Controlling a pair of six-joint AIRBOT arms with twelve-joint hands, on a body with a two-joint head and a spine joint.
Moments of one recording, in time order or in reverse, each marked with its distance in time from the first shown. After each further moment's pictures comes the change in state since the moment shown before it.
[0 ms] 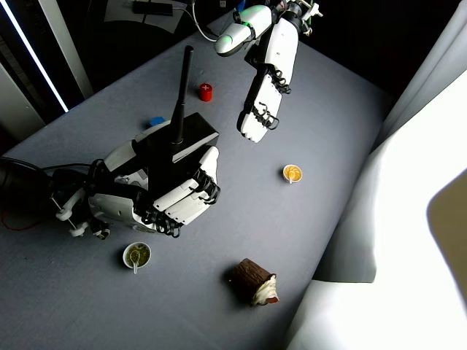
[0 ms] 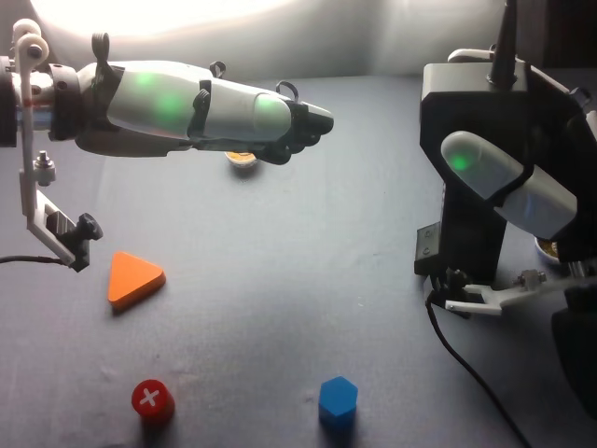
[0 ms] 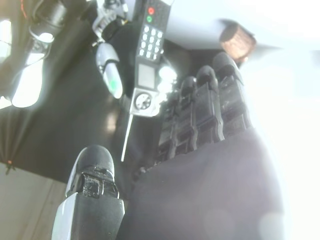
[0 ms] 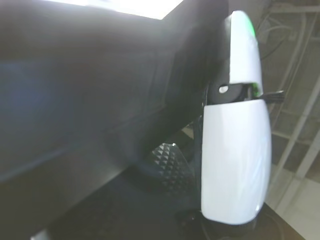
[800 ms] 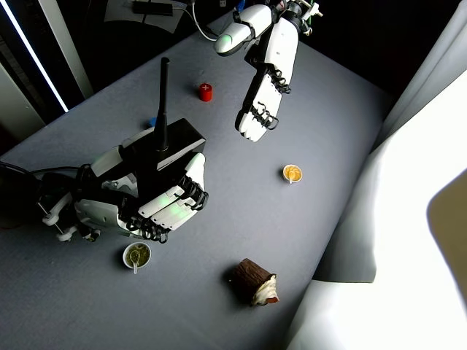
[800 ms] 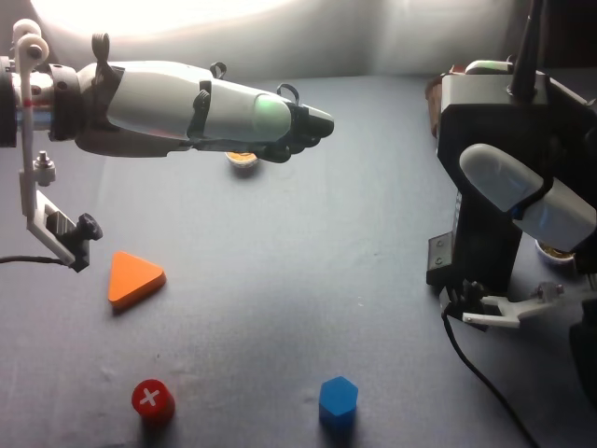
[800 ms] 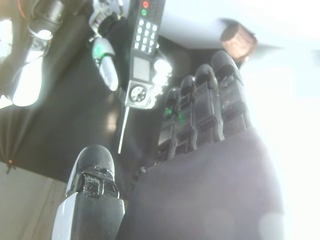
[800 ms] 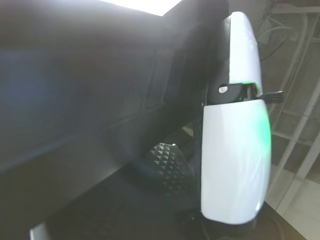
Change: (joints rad) left arm 0.000 0.000 0.000 0.000 -0.002 0.000; right arm -0.040 0.019 -0.019 0.000 0.026 0.013
